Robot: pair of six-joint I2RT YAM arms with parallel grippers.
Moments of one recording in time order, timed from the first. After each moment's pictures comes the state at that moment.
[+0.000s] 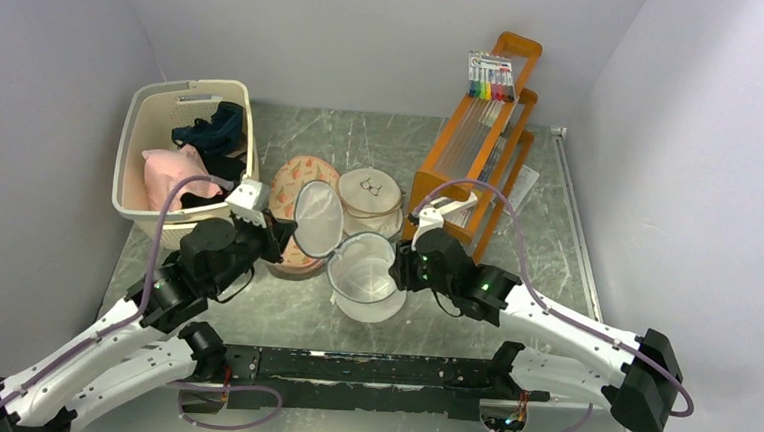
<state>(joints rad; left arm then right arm) -0.80 0.57 0.65 -0.31 -0.31 -0.39 0.94 1.01 0.66 -0.32 0.19 0.47</state>
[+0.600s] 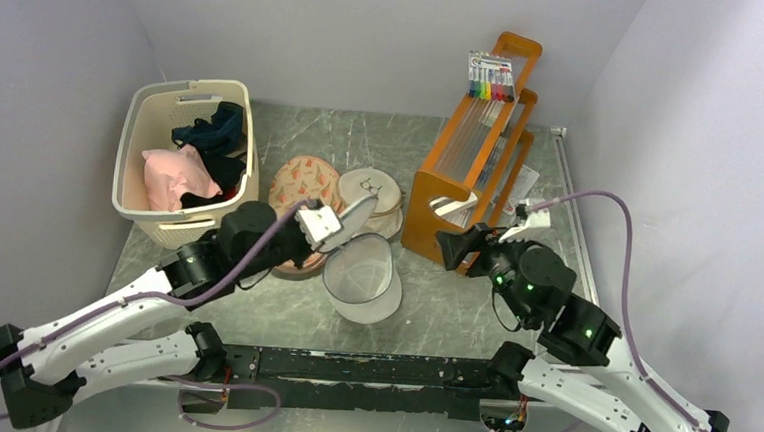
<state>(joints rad) -0.90 0.83 0.83 -0.31 -0.05 0.26 0.94 0.55 0.83 -0.48 0.49 0.50</state>
